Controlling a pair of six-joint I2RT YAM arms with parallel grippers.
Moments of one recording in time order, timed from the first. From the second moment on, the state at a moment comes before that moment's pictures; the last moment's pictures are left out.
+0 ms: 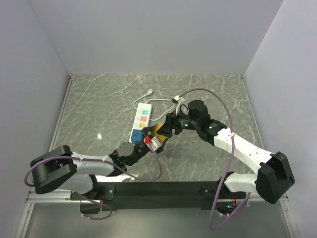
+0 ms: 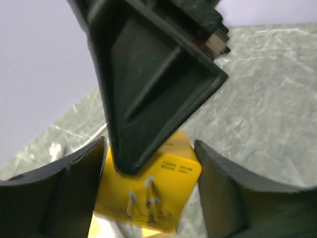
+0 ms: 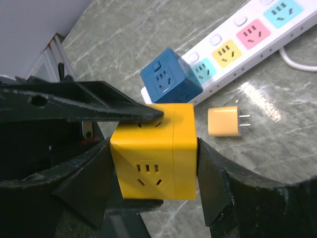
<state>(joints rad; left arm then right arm) -1.10 1.33 0.35 1.10 -0.22 0.36 0.62 1.23 0.84 -0.07 -0.54 0.33</state>
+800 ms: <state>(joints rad) -1.06 1.36 0.42 1.01 -0.16 0.27 0.44 1.16 0.84 0.04 -0.56 0.34</state>
